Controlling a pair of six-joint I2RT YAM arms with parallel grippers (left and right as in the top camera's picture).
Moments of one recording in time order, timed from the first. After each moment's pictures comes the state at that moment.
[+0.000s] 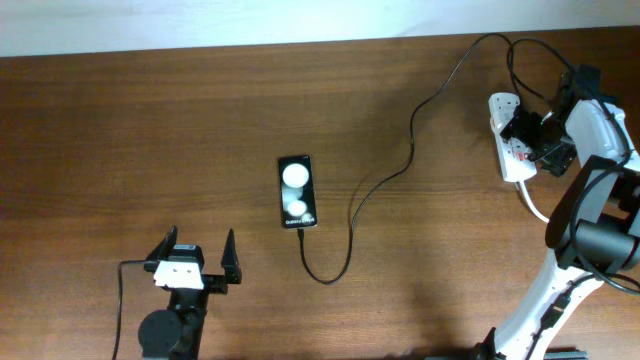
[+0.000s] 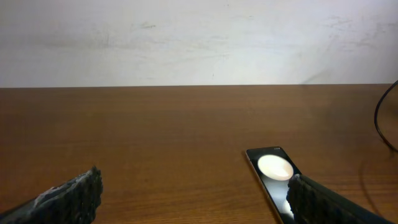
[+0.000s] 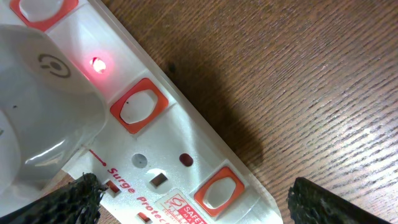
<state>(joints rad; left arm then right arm) -0.09 0.01 0.01 -0.08 0.01 -0.02 -0.39 2.19 1.69 -0.87 -0.03 0.36</state>
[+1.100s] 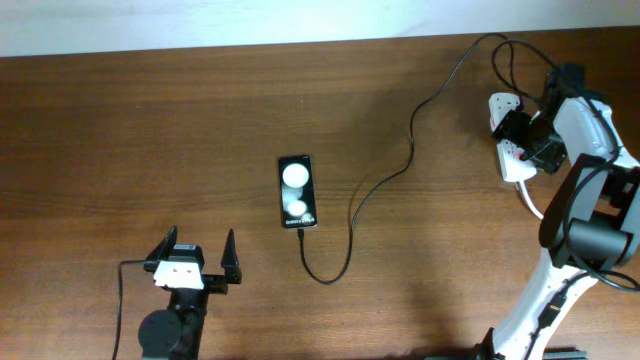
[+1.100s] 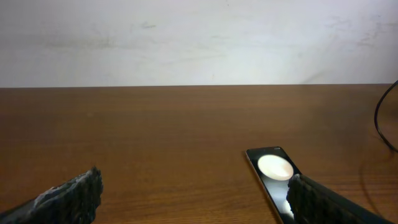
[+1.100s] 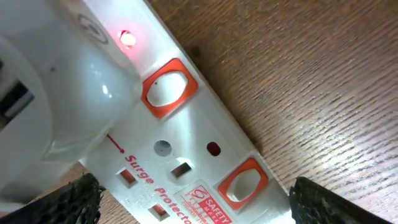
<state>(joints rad) -0.09 0.01 0.01 -0.08 0.01 -0.02 -0.34 2.19 1.68 -0.88 0.02 0.34</state>
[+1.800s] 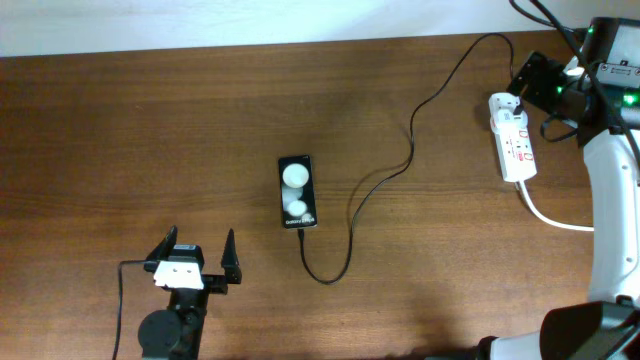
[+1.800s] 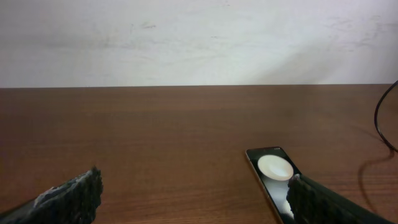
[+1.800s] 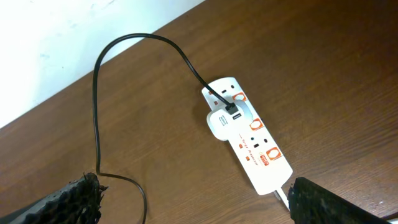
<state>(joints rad) -0.09 0.01 0.01 -0.08 0.01 -0.02 -0.23 1.60 1.66 -0.88 0.01 0.34</state>
